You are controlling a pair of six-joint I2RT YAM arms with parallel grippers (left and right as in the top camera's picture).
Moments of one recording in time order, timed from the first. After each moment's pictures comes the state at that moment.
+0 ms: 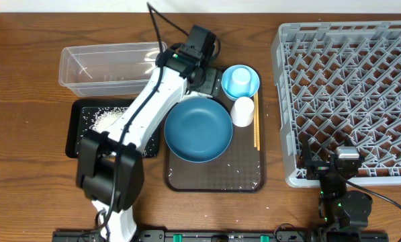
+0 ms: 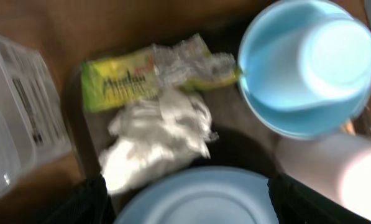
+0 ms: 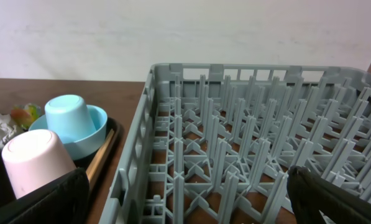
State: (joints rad) left arm -0.45 1.95 1.66 -0.83 -0.03 -0.17; right arm -0.04 0.01 0.01 -0.07 -0.05 0.00
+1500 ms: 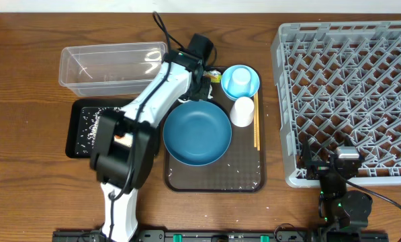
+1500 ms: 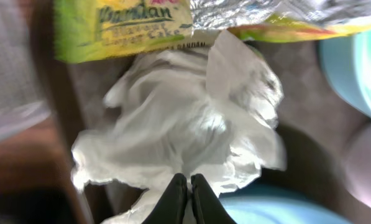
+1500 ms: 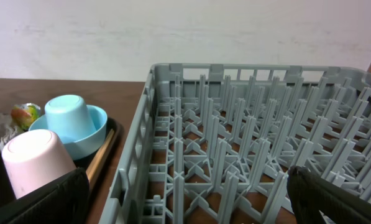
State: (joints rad) left arm -0.42 2.07 1.68 -0.93 -0.04 -0.25; right arm -0.04 0.01 0.01 -0.07 -0.05 0.00
